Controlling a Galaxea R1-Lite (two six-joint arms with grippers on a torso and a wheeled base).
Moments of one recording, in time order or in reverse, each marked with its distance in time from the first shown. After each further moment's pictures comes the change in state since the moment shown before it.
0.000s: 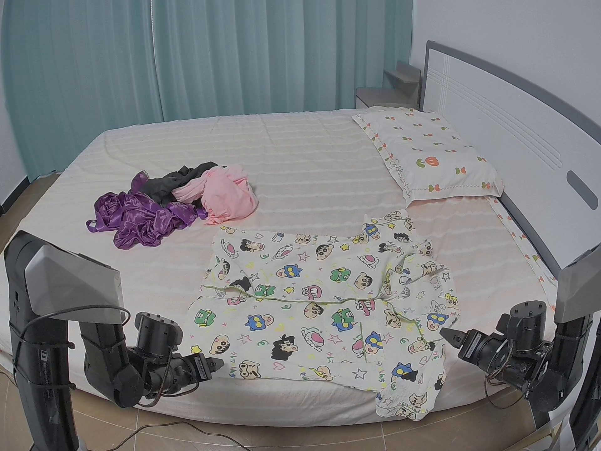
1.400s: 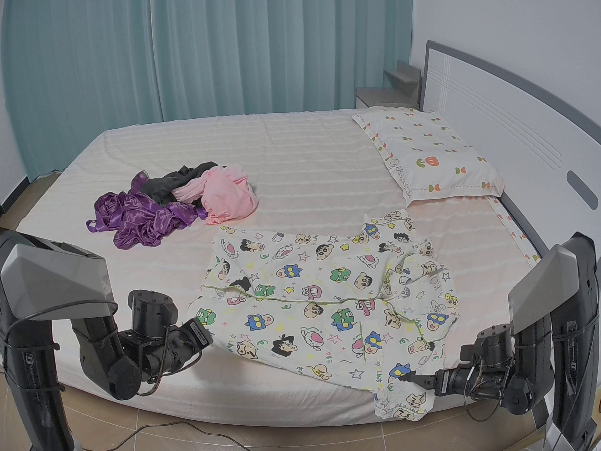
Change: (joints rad) left arm -0.005 -0.096 -0.038 -0.099 0.038 -0.247; right arm -0.033 0.324 -0.097 -0.009 0.238 -0.351
